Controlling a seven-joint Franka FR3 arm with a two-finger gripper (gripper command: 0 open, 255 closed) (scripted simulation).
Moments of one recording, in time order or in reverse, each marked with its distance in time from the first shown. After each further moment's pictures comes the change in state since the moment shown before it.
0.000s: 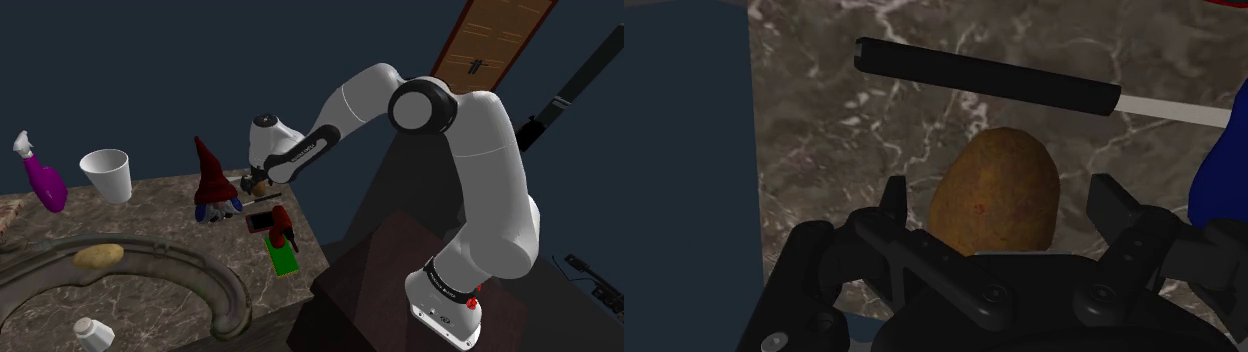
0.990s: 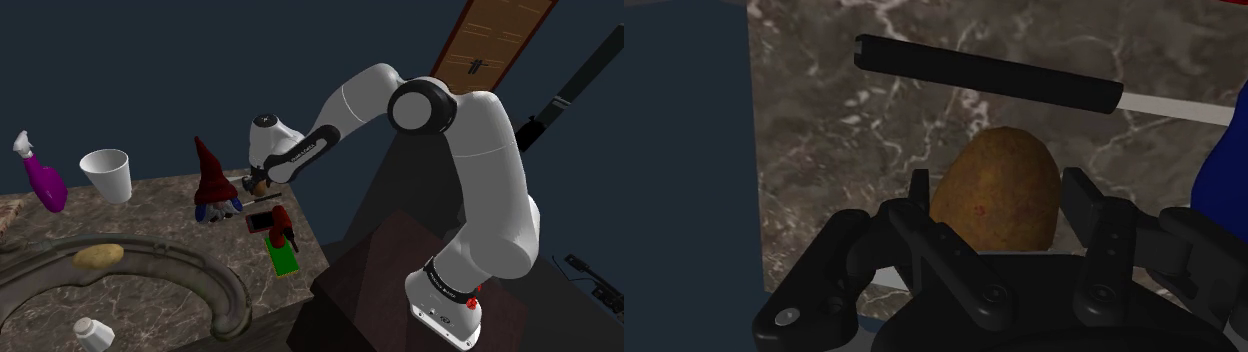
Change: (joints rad) arm 0.000 0.003 -0.001 0.004 0.000 0.000 -0.001
